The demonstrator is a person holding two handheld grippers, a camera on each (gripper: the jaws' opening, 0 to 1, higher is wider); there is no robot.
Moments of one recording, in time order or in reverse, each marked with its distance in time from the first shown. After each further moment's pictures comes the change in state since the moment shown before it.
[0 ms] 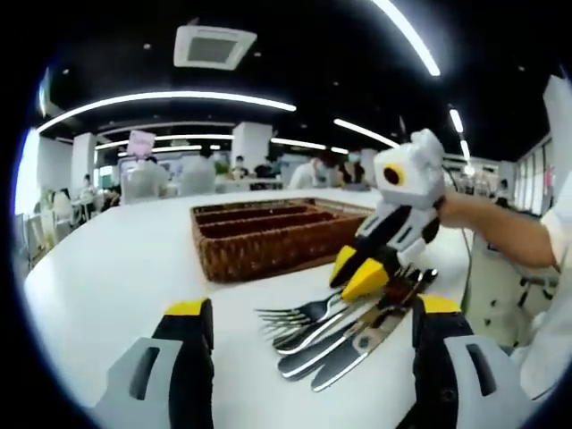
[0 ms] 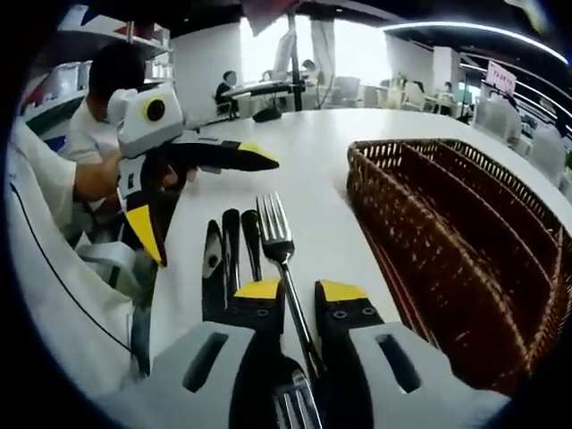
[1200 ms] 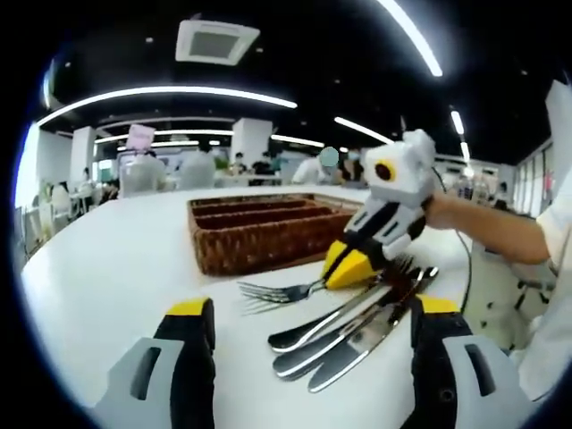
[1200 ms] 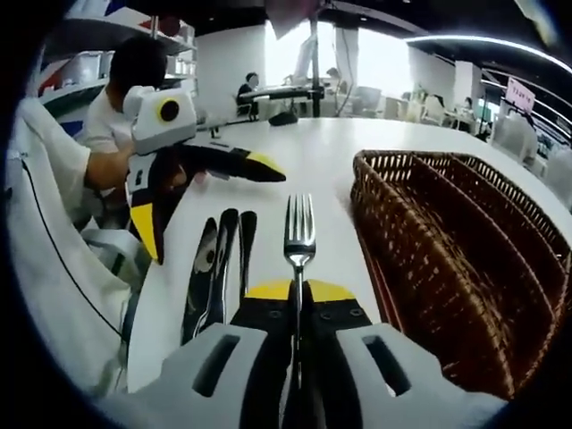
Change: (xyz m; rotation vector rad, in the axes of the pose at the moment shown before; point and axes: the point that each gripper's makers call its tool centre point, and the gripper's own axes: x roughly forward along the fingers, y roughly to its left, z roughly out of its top) left arm -0.011 0.000 -0.011 -0.026 0.002 0.003; right arm 0.052 0.012 -0.016 -0.073 0.161 0.141
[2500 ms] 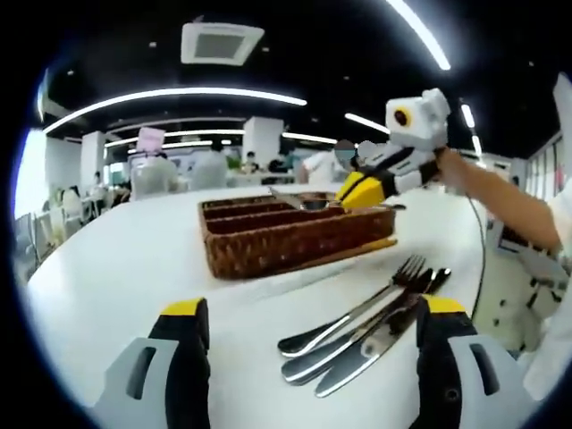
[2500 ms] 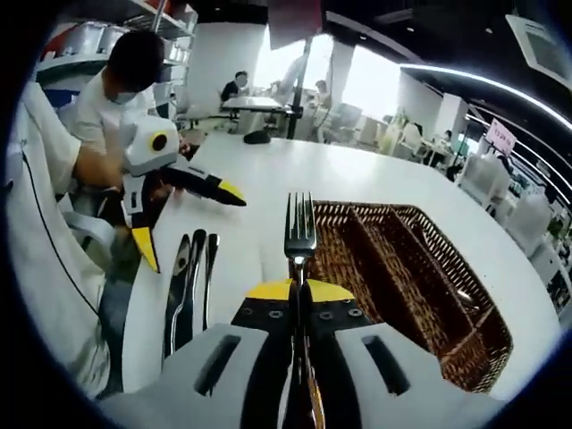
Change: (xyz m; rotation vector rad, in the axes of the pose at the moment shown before) left arm 0.008 -0.003 -0.008 -0.025 0.018 -0.018; right arm 0.011 -0.022 0.001 -0.077 -0.009 0.078
